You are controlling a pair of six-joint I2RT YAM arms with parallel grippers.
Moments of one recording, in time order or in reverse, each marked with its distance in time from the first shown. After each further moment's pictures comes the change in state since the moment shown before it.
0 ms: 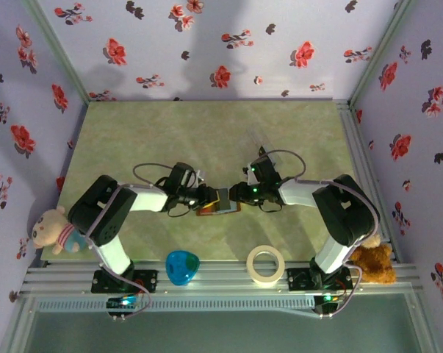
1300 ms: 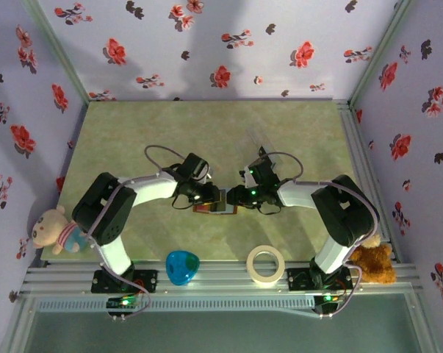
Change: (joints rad) left arm -0.055 0.028 0.249 -0.478 -0.134 0.216; right arm 0.011 0.001 -0.008 0.004 -0.052 -0.001
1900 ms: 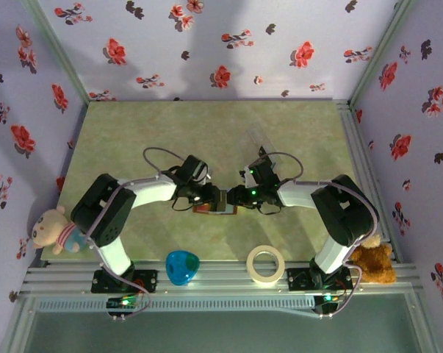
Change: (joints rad) left arm -0.012 -0.004 -0.043 0.091 -0.006 -0.022; right arm 0.000 0.003 -0.002 0.006 -0.005 0.000
